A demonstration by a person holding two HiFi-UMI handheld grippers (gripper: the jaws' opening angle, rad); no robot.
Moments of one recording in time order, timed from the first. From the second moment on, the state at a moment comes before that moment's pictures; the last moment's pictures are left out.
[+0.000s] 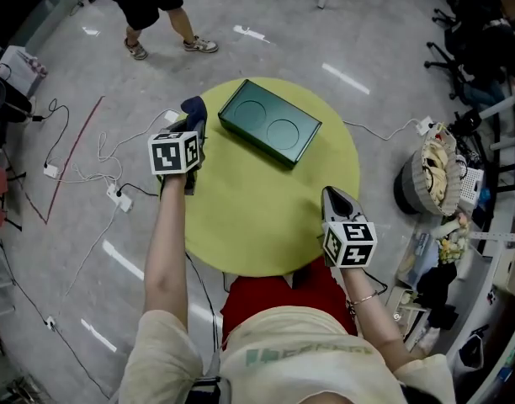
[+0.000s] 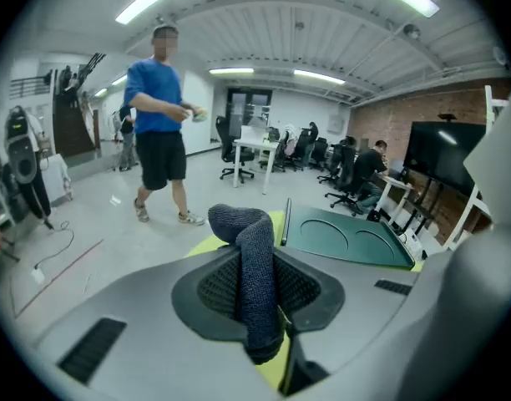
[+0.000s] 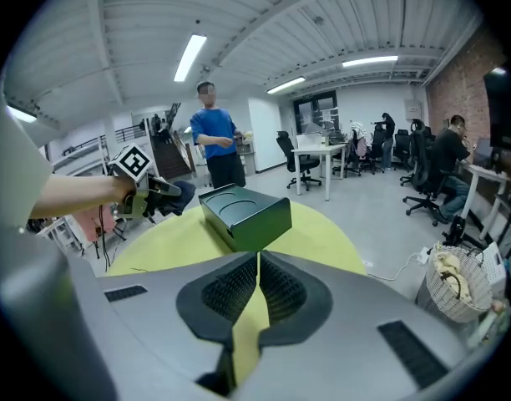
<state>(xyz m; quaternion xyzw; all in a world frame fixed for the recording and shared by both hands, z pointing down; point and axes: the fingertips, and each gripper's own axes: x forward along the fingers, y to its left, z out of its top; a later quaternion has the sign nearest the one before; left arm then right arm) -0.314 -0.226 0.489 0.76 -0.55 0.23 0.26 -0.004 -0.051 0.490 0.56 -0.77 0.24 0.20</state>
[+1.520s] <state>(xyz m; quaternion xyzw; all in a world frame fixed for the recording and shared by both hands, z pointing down) -0.086 -0.111 0.548 0.72 -0.57 0.20 0.33 0.110 -0.066 0.515 0.42 -0.85 0.23 0.22</state>
